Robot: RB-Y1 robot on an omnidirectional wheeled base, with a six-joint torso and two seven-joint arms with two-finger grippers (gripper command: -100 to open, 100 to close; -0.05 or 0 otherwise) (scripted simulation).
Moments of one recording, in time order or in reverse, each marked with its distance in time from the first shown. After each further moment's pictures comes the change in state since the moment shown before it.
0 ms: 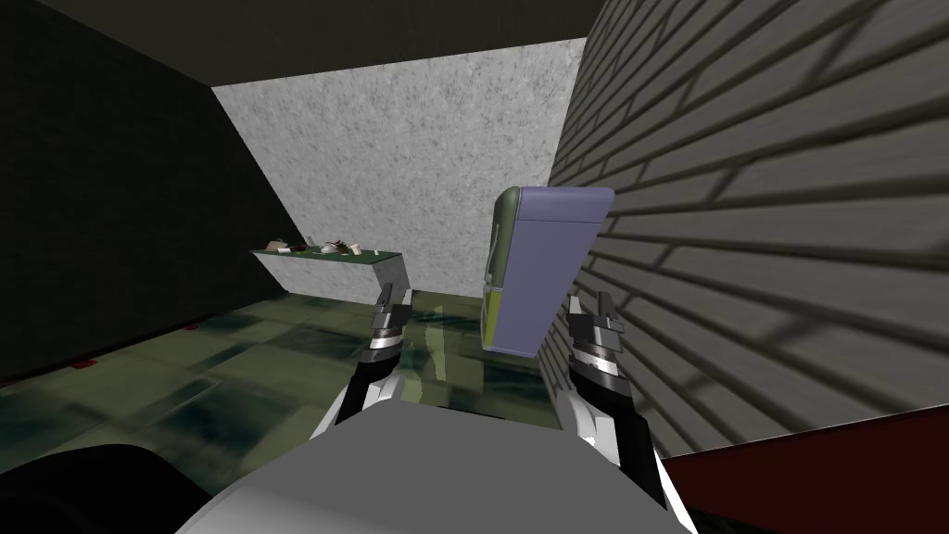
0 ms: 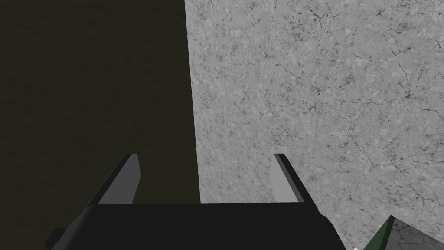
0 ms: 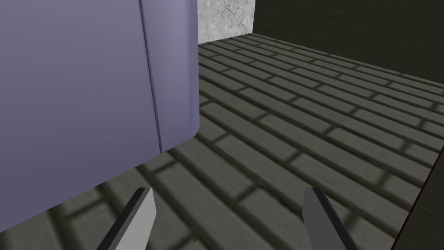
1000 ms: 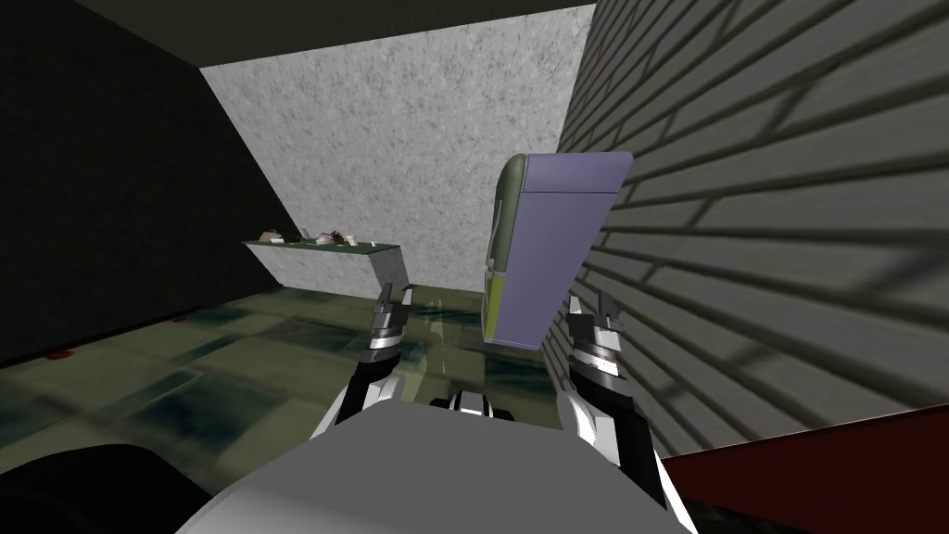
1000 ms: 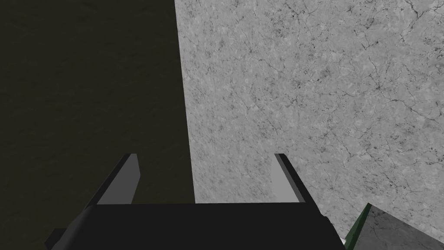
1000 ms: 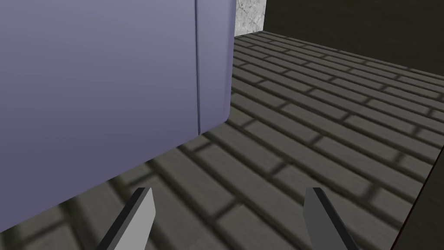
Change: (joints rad) left arm 0.000 0.000 0.000 0.000 0.000 0.000 0.000; right arm 0.000 0.000 0.000 0.000 0.000 0.000 0.000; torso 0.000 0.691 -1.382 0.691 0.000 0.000
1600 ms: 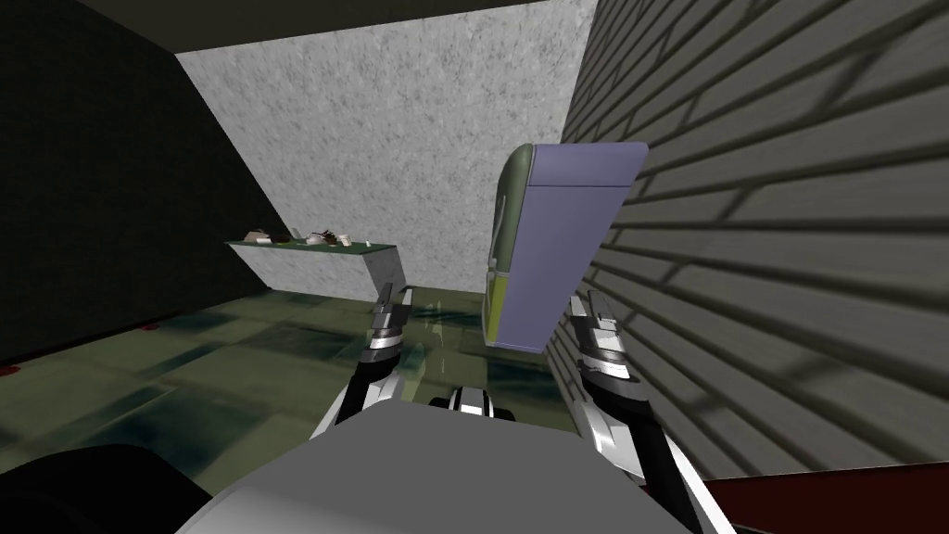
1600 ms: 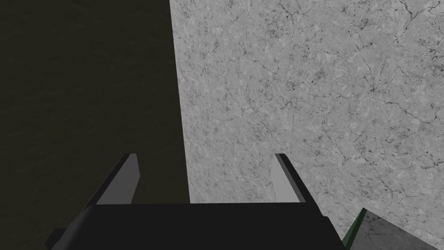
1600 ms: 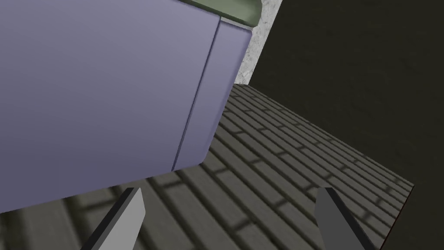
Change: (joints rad) left arm 0.000 0.000 0.000 0.000 0.000 0.000 0.000; right arm 0.017 -0.162 -0.053 0.002 0.096 -0.026 0.094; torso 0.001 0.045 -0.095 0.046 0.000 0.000
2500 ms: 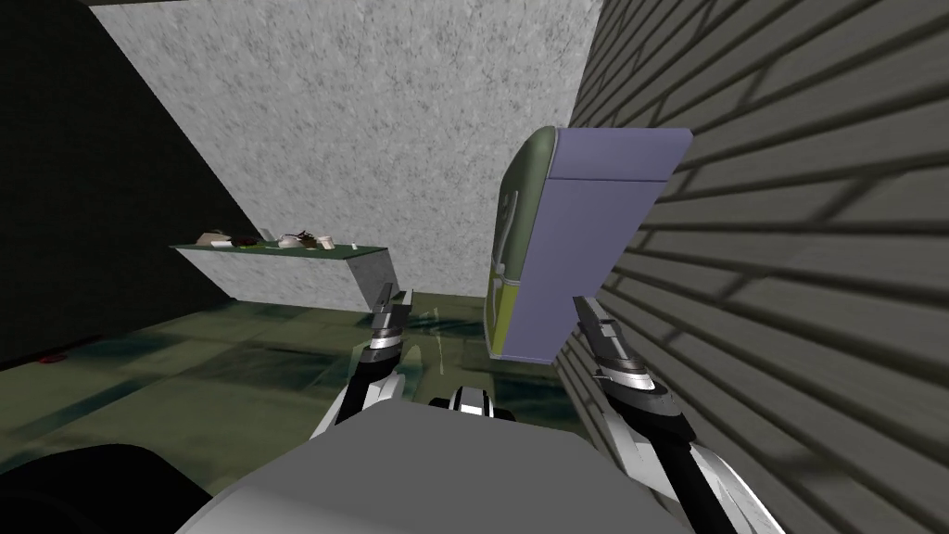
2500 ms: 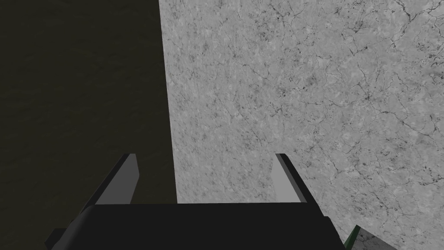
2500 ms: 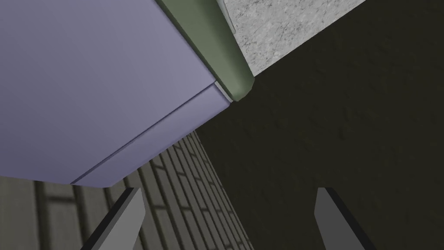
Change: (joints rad) left arm 0.000 0.000 0.000 0.000 0.000 0.000 0.000; right arm 0.043 -0.087 -0.135 -0.003 0.236 -0.063 0.231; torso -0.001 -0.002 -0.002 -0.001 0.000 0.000
